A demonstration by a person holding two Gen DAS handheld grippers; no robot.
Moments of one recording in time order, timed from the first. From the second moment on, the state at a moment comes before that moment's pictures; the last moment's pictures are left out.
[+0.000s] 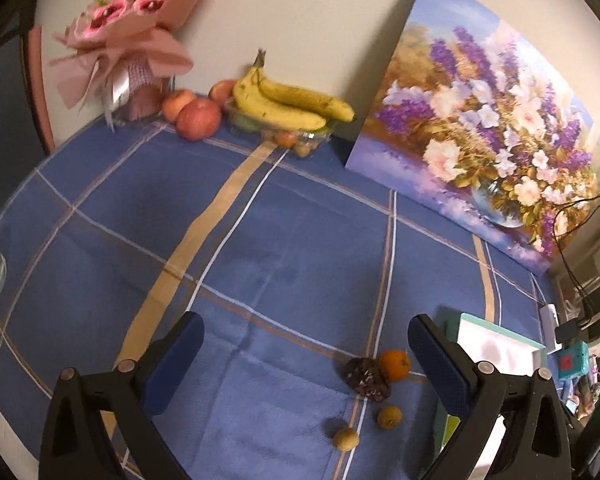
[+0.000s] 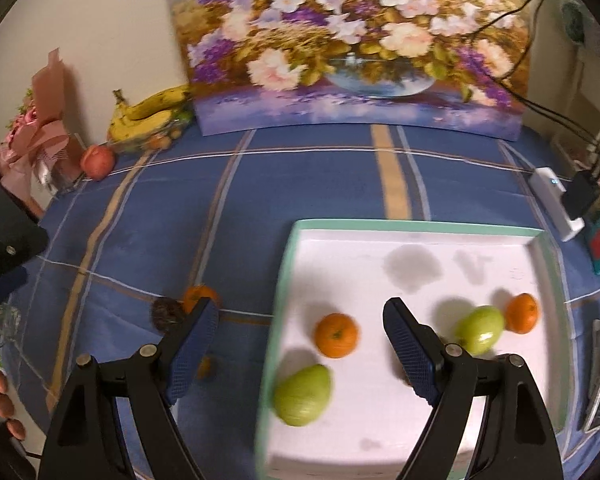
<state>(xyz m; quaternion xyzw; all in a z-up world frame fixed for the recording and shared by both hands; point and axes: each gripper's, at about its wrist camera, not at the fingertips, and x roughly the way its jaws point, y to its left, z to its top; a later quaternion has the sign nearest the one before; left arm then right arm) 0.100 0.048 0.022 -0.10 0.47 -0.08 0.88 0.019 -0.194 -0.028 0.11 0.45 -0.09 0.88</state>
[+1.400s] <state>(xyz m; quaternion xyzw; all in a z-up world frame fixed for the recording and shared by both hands) 0.137 0.023 -0.072 -0.13 0.59 -0.10 0.79 0.059 -0.110 -0.105 0.05 0.58 0.04 0.81</state>
